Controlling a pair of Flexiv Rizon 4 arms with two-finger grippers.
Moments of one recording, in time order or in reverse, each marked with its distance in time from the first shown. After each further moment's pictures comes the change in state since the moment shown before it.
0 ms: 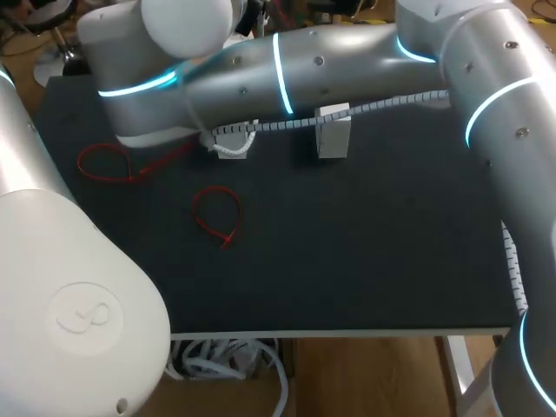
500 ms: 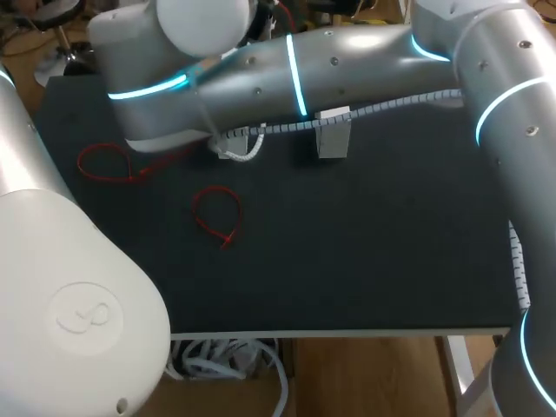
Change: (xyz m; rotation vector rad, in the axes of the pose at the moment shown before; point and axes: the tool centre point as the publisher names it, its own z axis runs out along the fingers) left arm 0.000 0.000 0.000 0.000 0.000 0.000; right arm 0.009 -0.017 -0.006 0.000 0.054 -0.060
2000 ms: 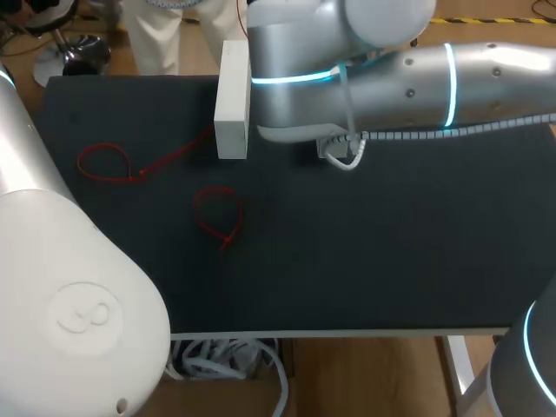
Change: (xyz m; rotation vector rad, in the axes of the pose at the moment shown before) left arm 0.000 0.000 0.000 0.000 0.000 0.000; right arm -0.040 -0.173 0.016 -0.012 0.125 0.014
